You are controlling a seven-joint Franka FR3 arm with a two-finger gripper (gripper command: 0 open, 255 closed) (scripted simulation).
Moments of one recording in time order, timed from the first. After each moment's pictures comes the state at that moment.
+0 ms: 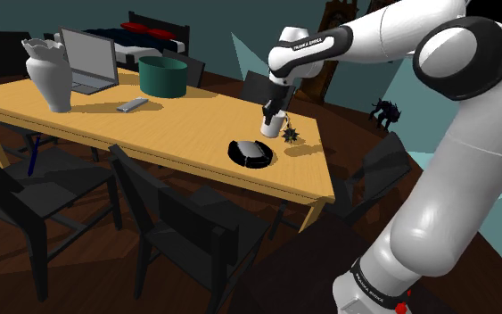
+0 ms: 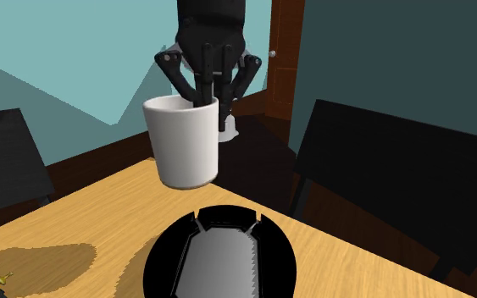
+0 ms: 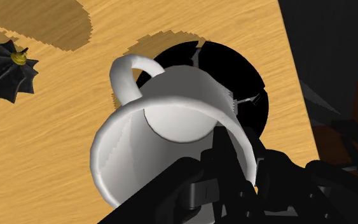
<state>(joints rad) 0.07 0.11 -0.25 -1.93 -0.01 2.11 -0.42</state>
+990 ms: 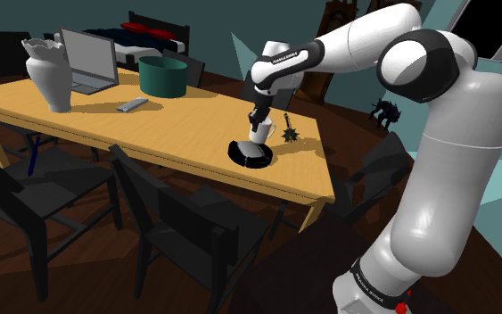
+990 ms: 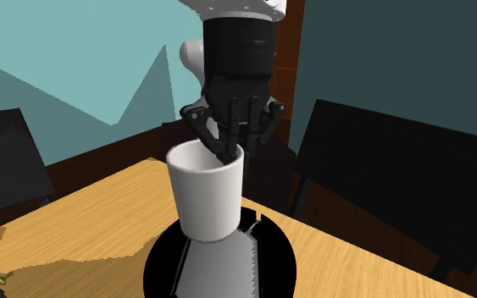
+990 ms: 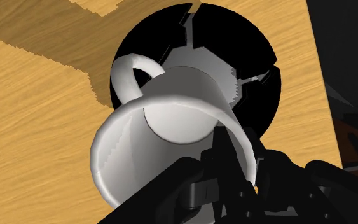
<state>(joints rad) 0.08 0.28 -0.23 -1.84 0.03 2.18 -0.40</state>
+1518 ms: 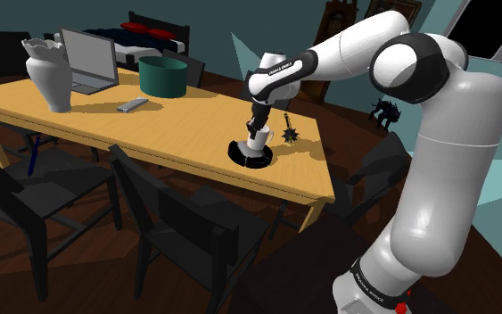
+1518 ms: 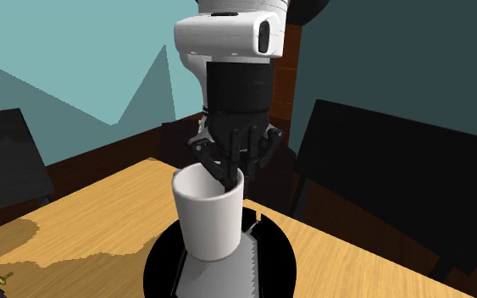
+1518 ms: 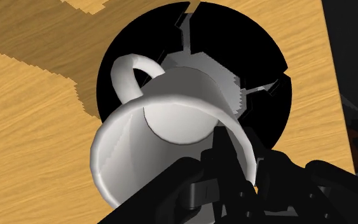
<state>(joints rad) 0.08 0.32 -0.23 -1.88 0.04 2.26 -0.40</state>
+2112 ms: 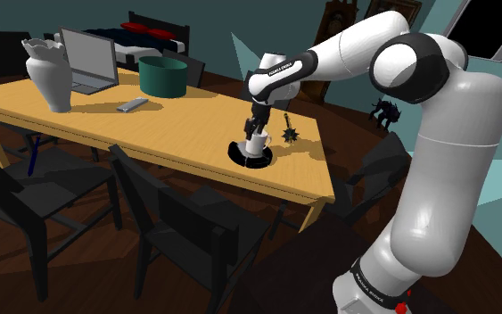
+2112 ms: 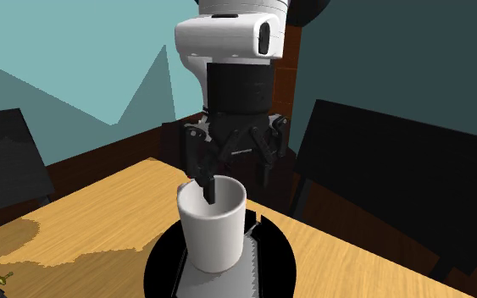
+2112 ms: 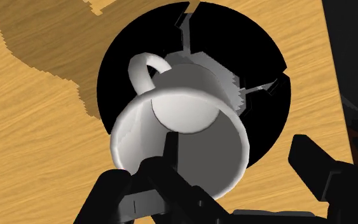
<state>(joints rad) 0.08 0.32 -0.23 -1.88 0.04 2.27 -0.40</state>
